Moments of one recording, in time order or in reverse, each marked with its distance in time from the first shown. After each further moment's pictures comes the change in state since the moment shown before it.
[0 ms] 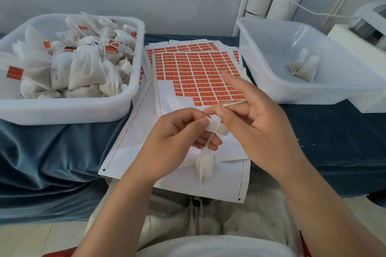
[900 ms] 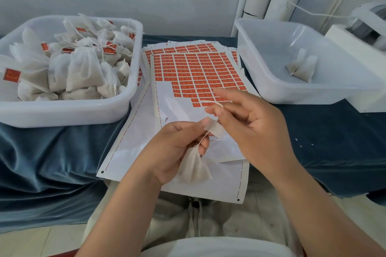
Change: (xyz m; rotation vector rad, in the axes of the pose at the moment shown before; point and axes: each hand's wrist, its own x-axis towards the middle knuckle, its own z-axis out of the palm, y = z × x) left_hand 0.008 -0.021 0.000 -0.283 -0.087 -0.286; right_hand -0.001 0.019 0.009 0.093 0.105 -0.066
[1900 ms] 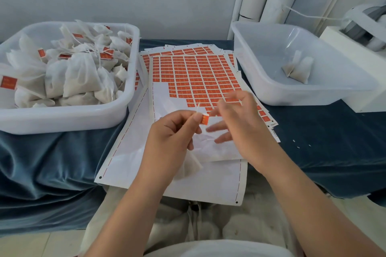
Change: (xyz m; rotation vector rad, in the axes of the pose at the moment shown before) left_hand -0.004 0.003 0.018 0.332 0.434 0.342; right_hand 0.016 0.012 0.006 0.129 -0.107 0.364
